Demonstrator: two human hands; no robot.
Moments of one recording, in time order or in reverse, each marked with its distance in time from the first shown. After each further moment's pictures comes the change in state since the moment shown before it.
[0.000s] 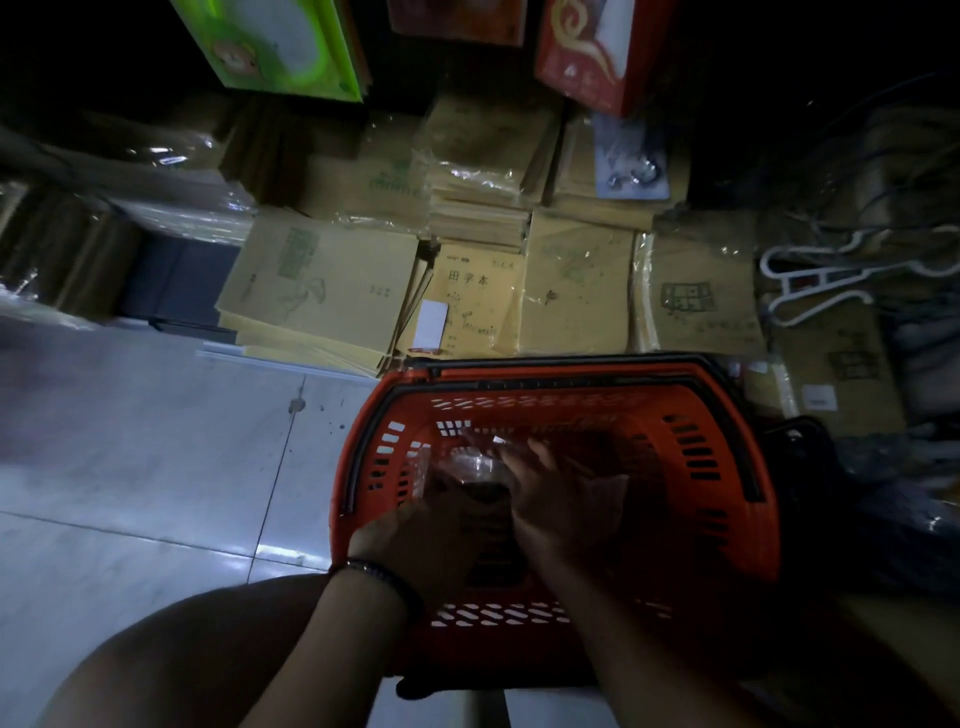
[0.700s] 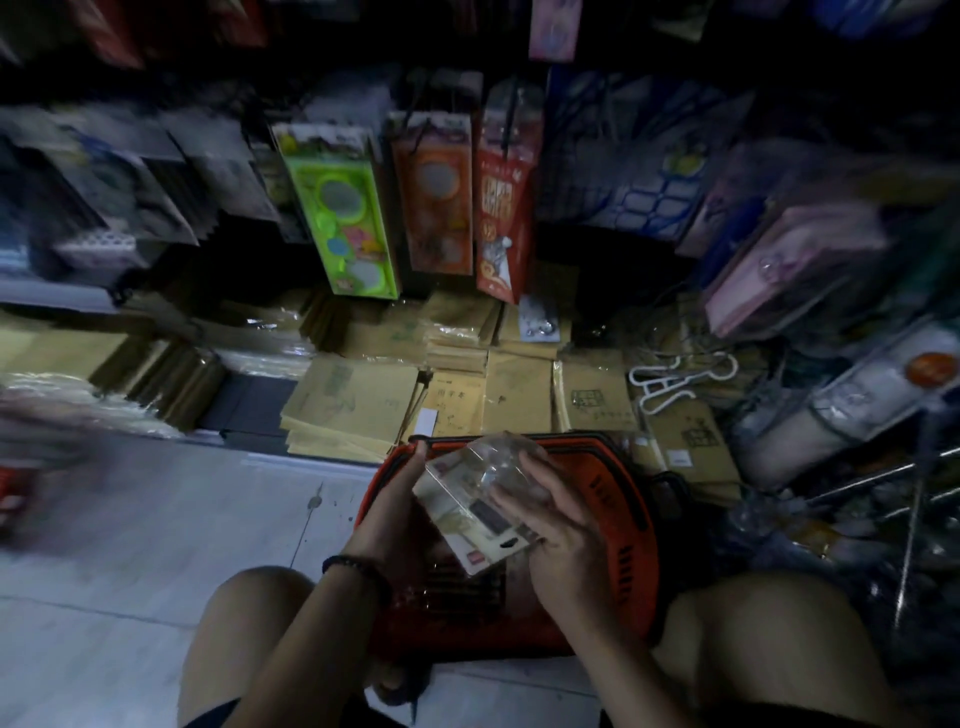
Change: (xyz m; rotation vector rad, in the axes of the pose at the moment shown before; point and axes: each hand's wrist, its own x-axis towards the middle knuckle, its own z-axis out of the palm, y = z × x) left_hand -0.150 0.069 -0.008 -1.563 0.122 0.156; right_hand -0.146 -0.066 -0.271 0.568 0.559 -0.603
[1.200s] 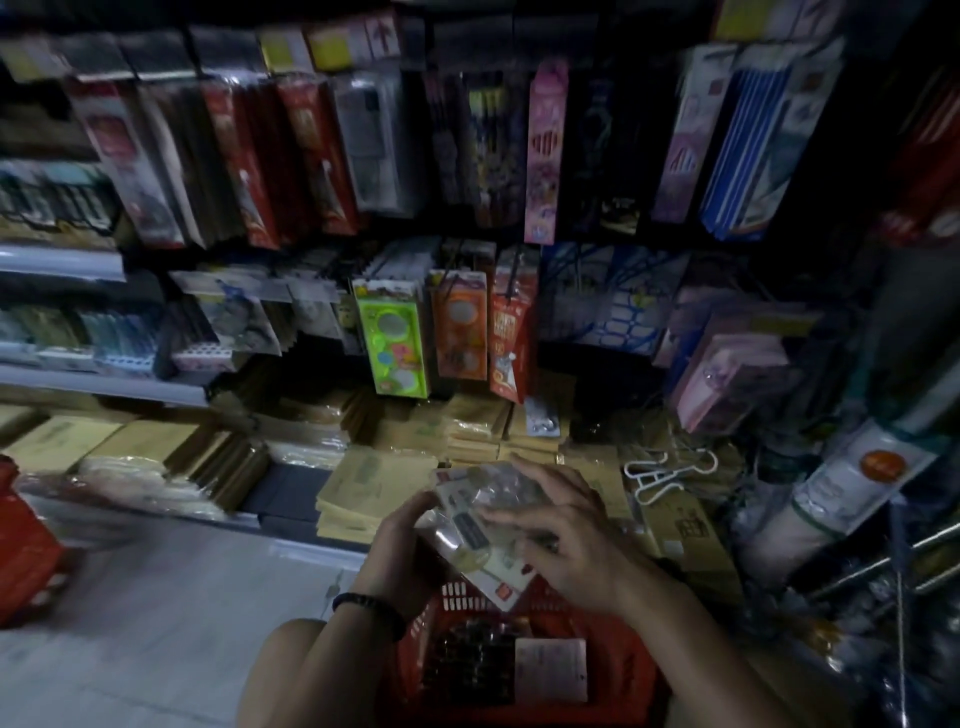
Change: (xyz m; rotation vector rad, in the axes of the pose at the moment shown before) left_hand -0.113 0.030 0.036 -0.050 -0.149 0.294; right_hand 0.090 -0.110 -0.109 -0.196 -0.615 -0.032
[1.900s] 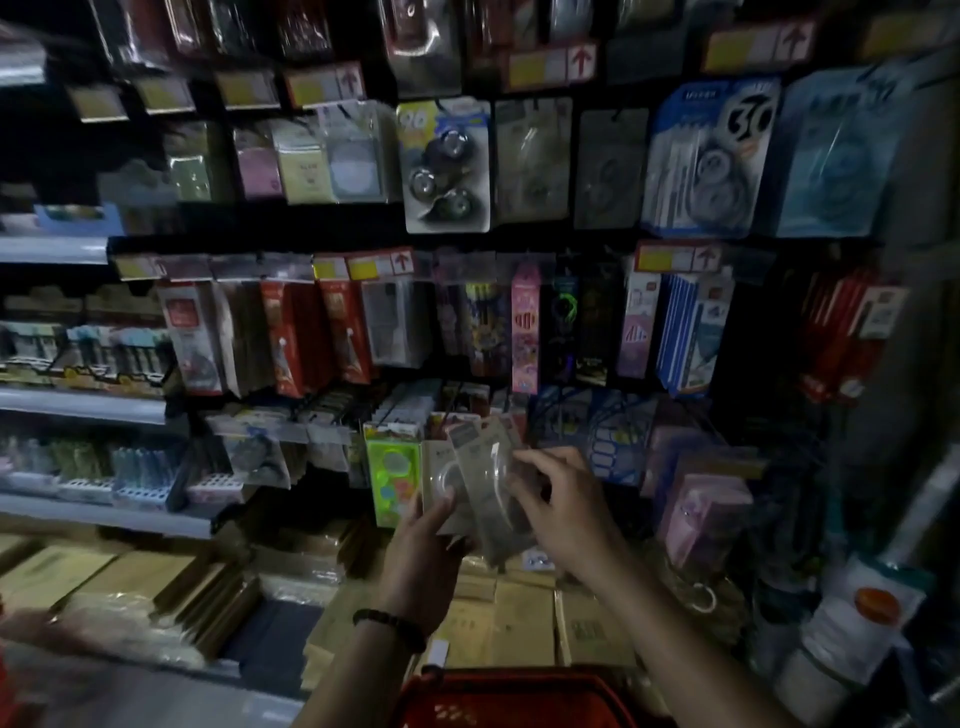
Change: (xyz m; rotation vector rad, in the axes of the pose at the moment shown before) left_hand -0.019 0.108 0.104 -0.021 -0.100 0.506; right_hand 0.090 -0.058 -0.124 0.093 0.527 0.147
